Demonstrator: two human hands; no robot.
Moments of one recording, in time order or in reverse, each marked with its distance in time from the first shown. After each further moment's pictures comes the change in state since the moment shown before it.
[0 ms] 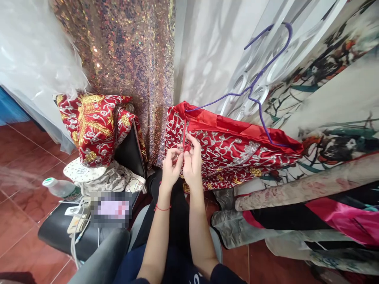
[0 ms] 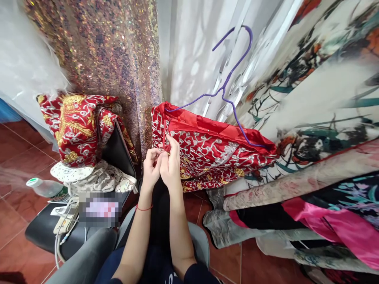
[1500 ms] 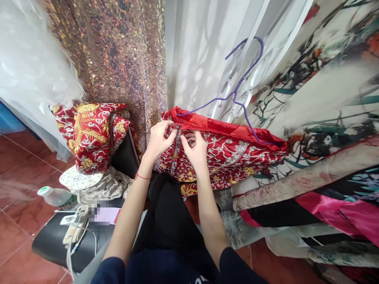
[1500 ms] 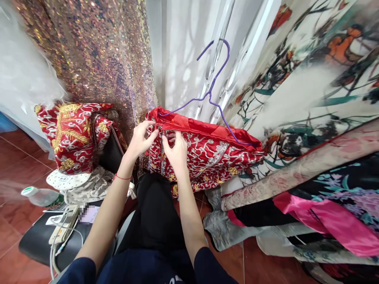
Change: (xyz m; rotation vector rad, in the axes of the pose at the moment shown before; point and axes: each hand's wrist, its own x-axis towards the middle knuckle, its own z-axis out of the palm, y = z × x) left_hand 0.118 0.016 -0.023 0.503 -0.175 0.291; right_hand 0.063 0.009 -0.026 -0.243 0.102 0.072
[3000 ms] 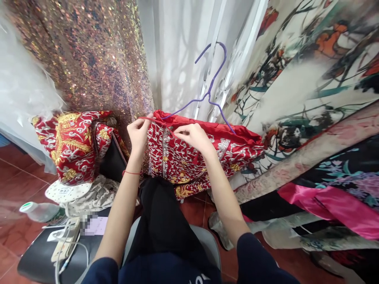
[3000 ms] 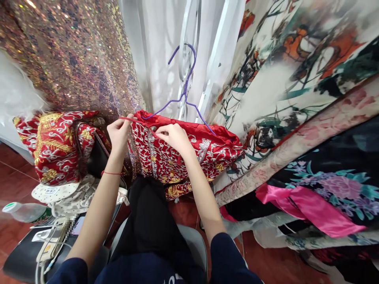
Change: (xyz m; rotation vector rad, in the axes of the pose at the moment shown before) left_hand 0.035 0.000 0.010 -0.400 0.371 -0.284; right_hand 0.068 -0.013 -0.066 -0.166 -0.486 -0.128
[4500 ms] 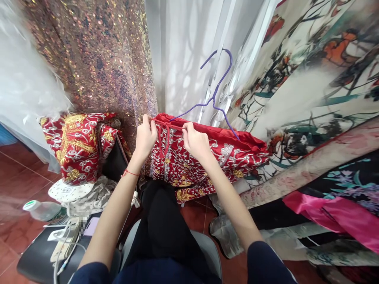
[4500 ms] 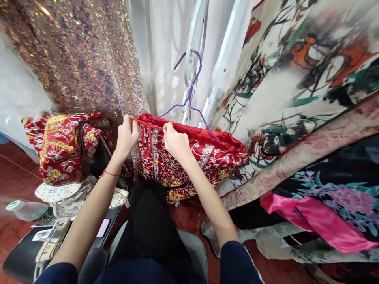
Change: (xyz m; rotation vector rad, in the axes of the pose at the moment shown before) left_hand 0.005 0.006 -0.005 0.532 -0.145 0.165; right_hand -0.008 -0.003 0.019 -0.540 0.173 0.001
